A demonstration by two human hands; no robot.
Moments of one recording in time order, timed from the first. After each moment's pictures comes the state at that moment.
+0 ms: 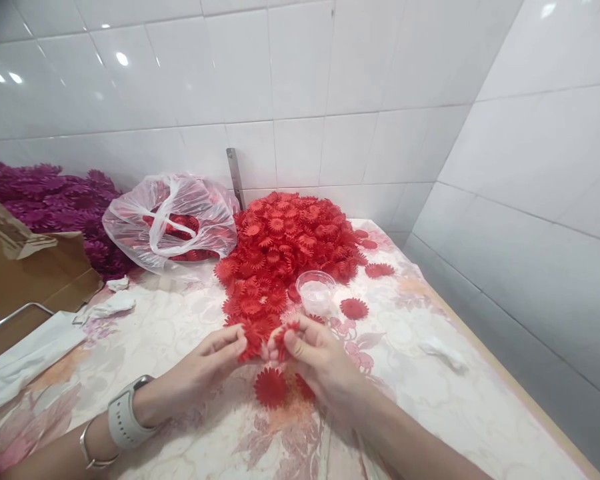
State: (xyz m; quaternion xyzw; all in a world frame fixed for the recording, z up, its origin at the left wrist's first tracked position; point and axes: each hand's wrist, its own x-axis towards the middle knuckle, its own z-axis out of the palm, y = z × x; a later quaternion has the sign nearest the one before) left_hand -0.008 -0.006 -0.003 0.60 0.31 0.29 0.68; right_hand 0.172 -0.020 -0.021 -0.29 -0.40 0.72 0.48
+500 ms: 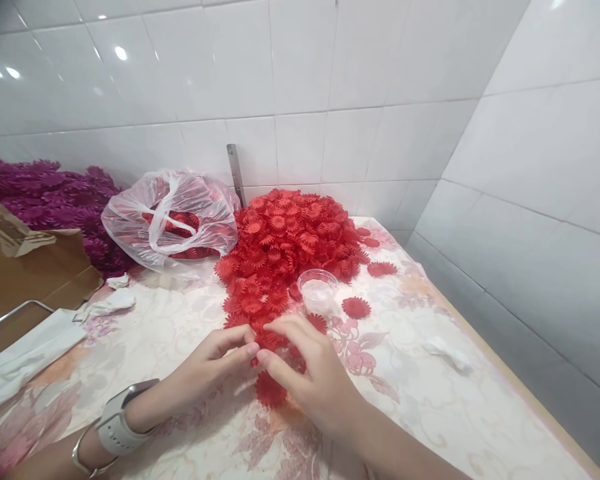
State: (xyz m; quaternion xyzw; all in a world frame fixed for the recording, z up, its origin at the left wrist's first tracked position) left_hand -0.008 -0.005 -0.002 0.71 0.38 0.25 0.54; right_hand 0.170 -0.031 -0.008 -0.48 -0.70 0.34 0.41
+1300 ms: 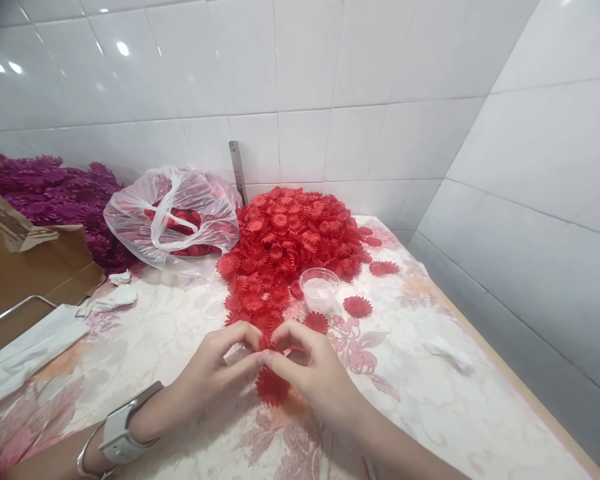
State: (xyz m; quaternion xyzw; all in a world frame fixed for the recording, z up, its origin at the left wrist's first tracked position) left_hand -0.003 -0.013 -0.008 0.75 0.43 0.30 0.40; right_hand 0.166 -0.031 -0.009 -0.44 -0.56 0.57 0.41
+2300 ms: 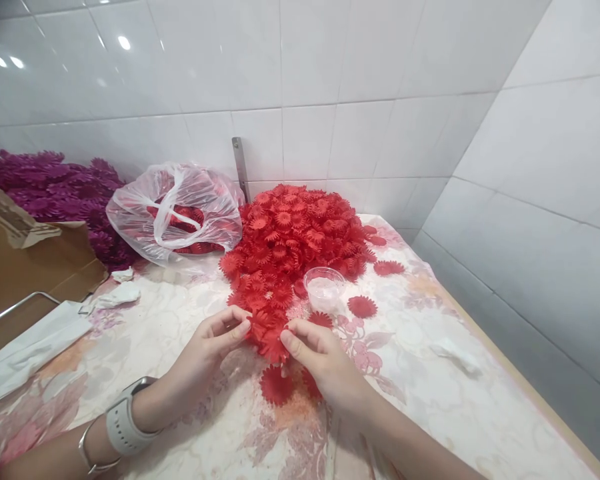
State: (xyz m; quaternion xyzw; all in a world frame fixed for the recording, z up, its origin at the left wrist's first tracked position) left_hand -0.005 -0.004 -0.009 0.47 0.41 0.42 0.66; right_hand 0.170 -0.025 -0.018 -0.42 -0.51 0.62 0.41
